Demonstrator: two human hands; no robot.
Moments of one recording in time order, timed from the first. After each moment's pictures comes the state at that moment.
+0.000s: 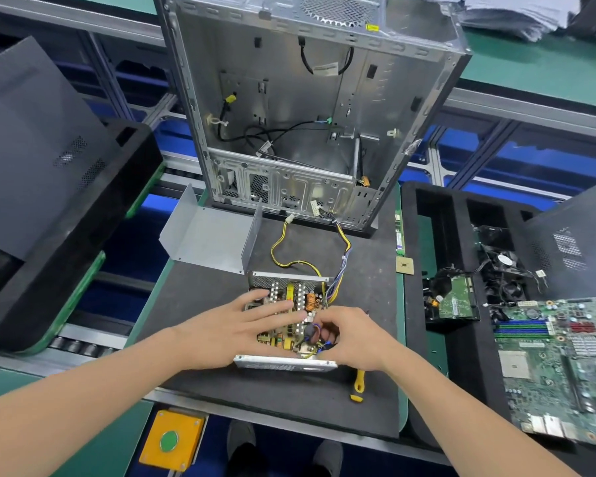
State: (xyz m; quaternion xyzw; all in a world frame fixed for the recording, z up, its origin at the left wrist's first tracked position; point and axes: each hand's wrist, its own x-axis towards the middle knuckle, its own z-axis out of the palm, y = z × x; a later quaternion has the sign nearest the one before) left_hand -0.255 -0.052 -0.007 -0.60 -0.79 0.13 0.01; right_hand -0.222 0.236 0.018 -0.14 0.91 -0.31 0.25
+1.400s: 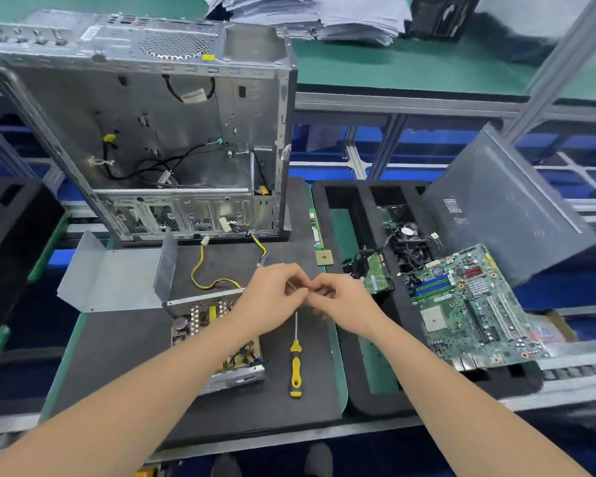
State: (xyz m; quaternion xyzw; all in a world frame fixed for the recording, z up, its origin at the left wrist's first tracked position) left_hand -0.268 0.152 0.056 -0.30 -0.87 -0.38 -0.11; right_hand -0.207 0.334 0.046 0.10 0.88 -0.46 0.09
